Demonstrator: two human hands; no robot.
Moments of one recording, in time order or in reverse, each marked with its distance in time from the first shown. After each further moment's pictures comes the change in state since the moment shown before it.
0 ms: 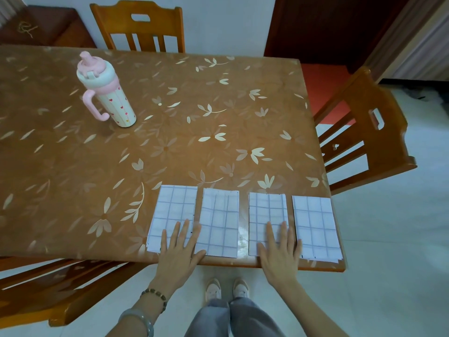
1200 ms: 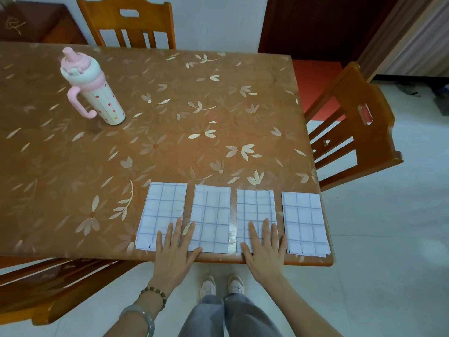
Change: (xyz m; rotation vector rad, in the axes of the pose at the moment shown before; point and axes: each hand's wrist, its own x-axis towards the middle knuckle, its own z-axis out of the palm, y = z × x) left_hand 0.004 0.022 0.011 -0.053 0.033 -0.053; right_hand 0.000 0.004 0.008 -0.060 -0.095 -0.081
